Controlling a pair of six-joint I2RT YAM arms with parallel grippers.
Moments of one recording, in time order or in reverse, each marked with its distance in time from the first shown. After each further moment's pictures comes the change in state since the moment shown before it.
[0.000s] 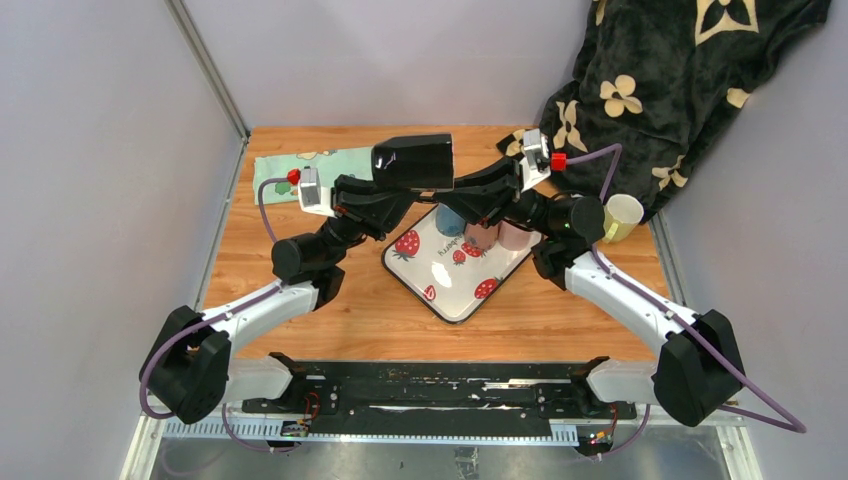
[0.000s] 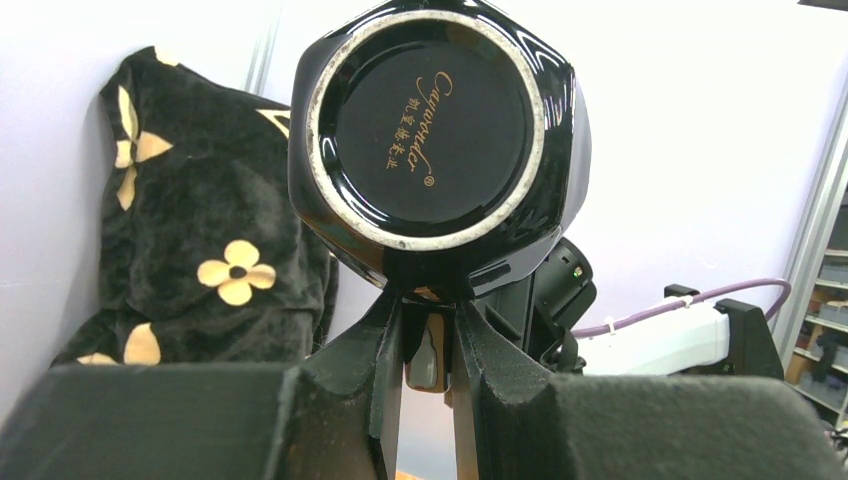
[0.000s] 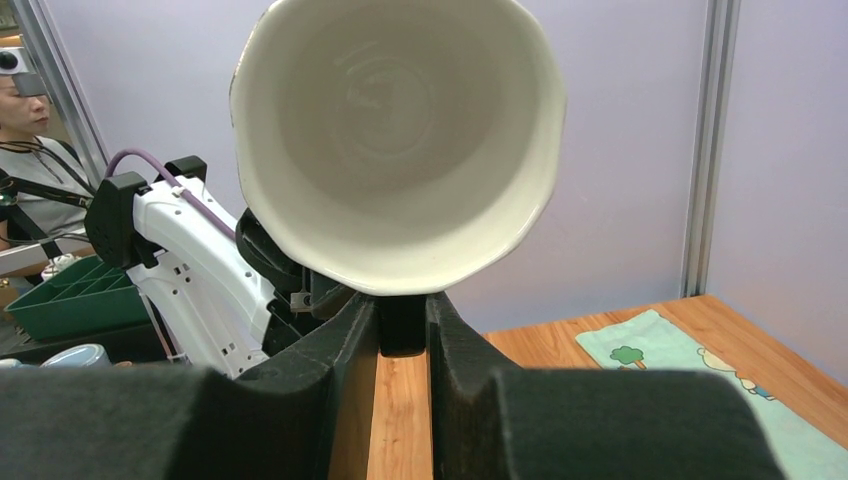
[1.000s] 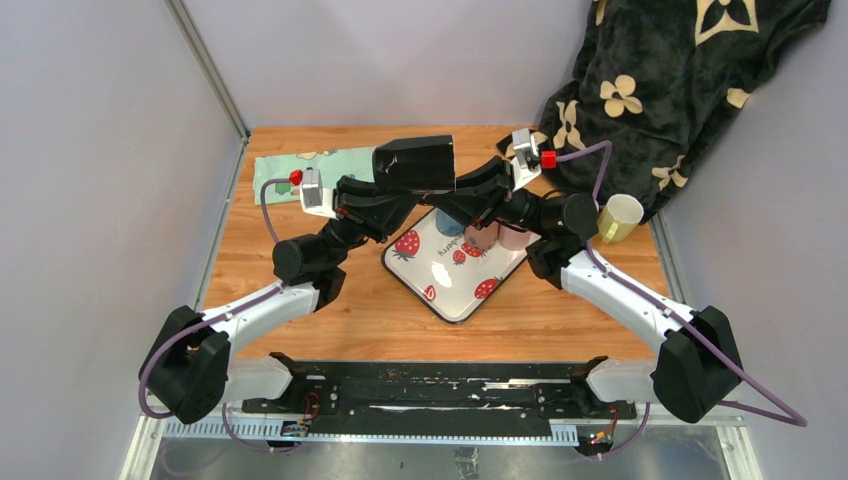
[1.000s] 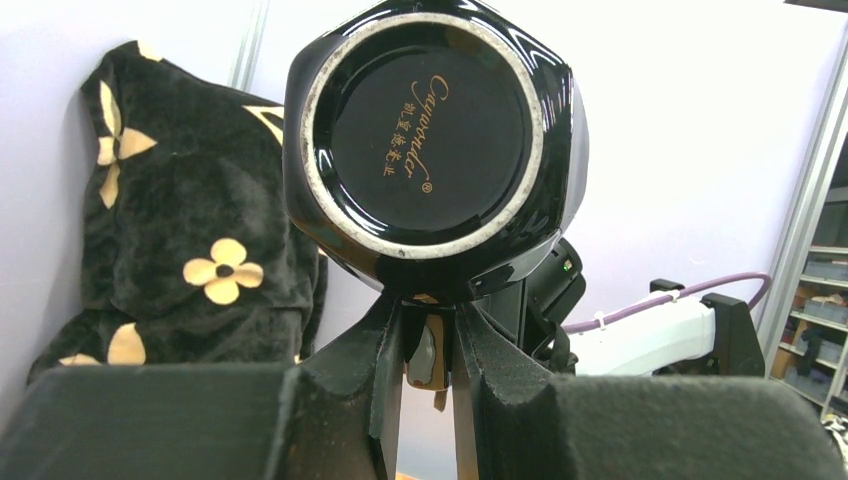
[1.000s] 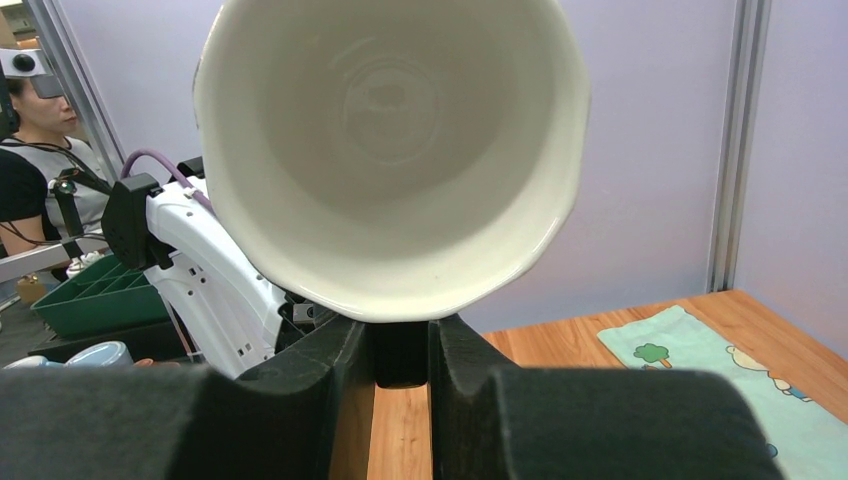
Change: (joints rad) left arm -0.016 -0.002 0.000 0.000 0.002 -0.002; right arm 0.039 0.016 0.028 -0.037 0.010 -0.002
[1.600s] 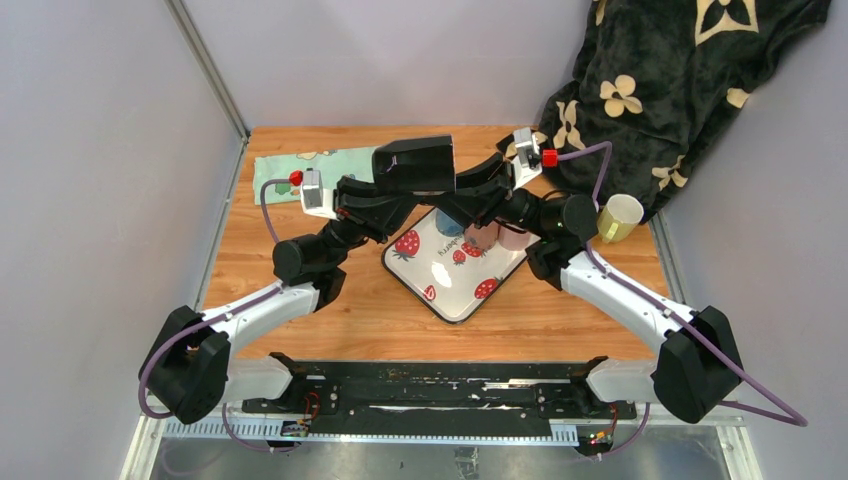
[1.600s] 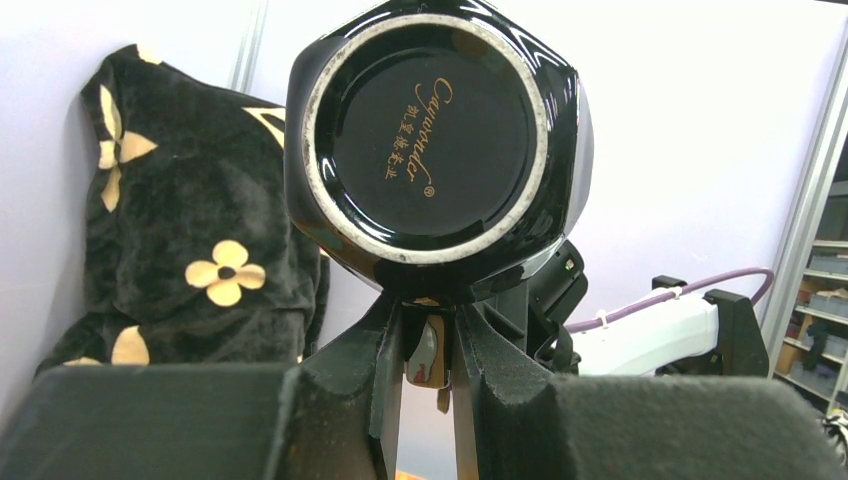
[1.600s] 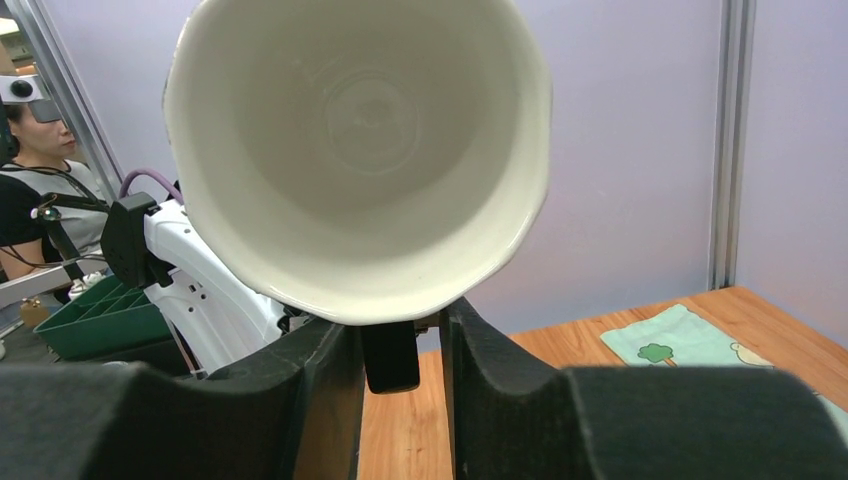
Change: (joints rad) left arm -0.001 0.000 0.000 0.002 -0.001 0.014; right arm 0.002 -0.003 -0.004 0.001 0.037 0.021
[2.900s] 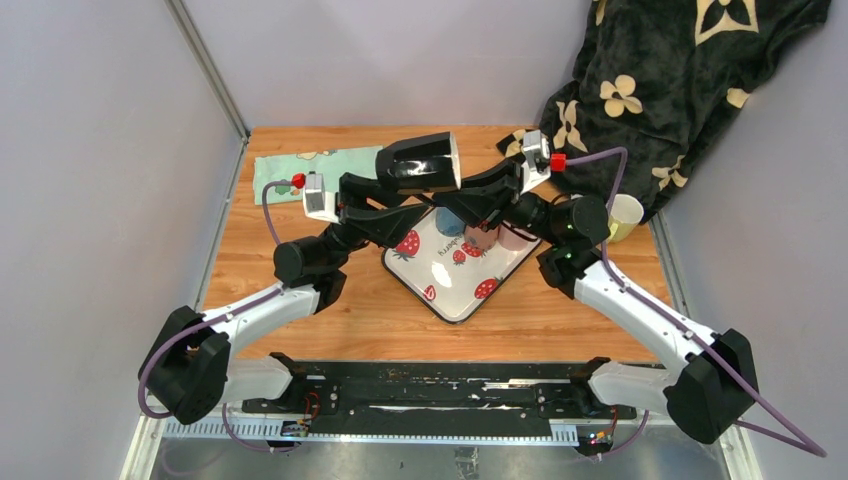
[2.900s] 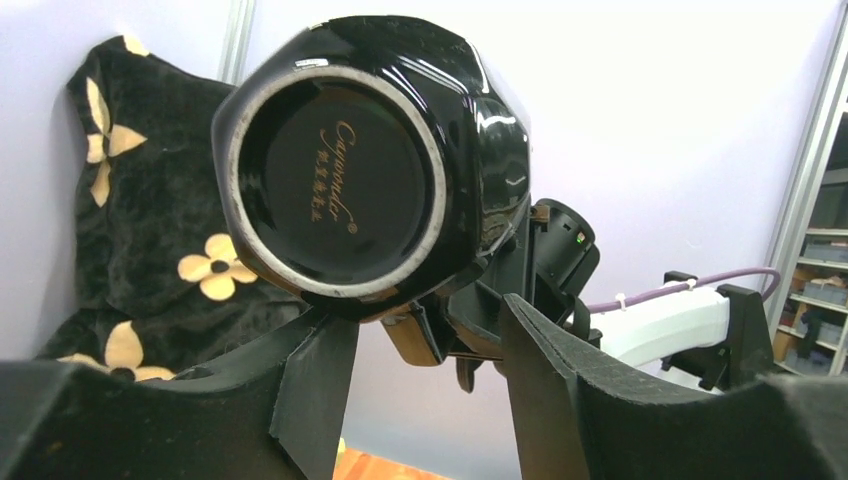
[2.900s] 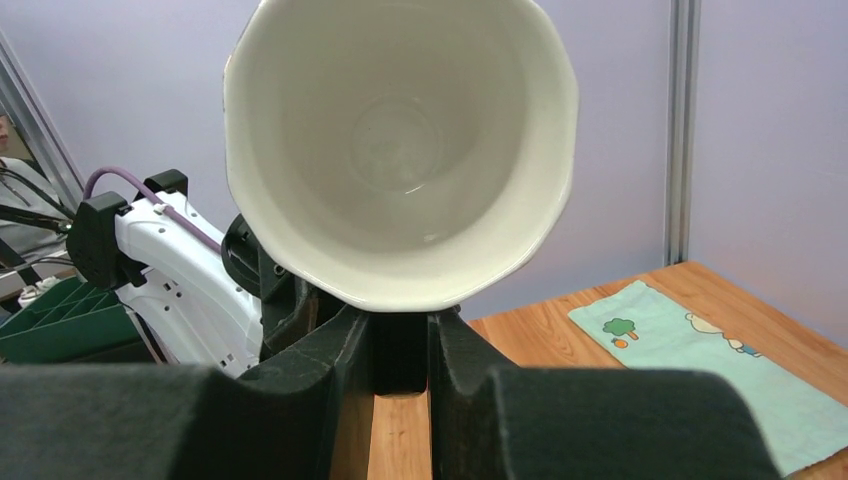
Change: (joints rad) left arm -0.010 -0.002 -0.014 0.003 0.006 0.012; right arm 0.003 -0.094 -0.013 -0.161 0.054 -0.081
